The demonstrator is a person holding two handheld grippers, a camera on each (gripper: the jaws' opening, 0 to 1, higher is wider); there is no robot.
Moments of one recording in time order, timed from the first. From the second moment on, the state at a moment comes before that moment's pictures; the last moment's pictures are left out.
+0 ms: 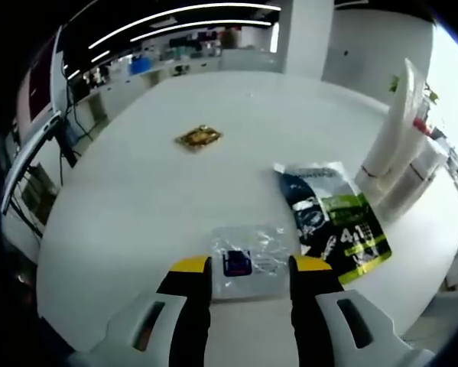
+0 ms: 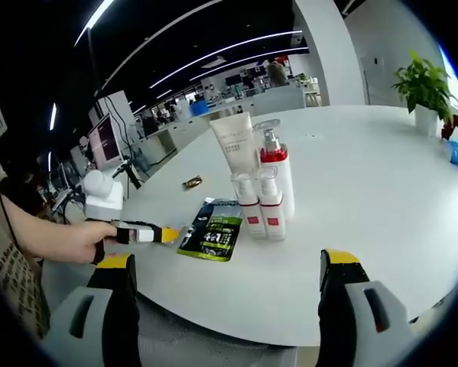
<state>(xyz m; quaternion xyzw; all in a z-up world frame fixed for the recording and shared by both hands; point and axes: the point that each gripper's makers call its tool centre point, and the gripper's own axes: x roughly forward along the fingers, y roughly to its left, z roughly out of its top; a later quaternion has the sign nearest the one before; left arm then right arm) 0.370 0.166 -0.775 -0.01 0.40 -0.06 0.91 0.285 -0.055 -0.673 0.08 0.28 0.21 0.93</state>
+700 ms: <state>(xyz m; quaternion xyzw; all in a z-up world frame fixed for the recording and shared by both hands) 0.369 0.165 -0.781 -0.01 0.41 -0.05 0.91 0.285 -0.055 -0.674 0.08 0.28 0.21 0.93</state>
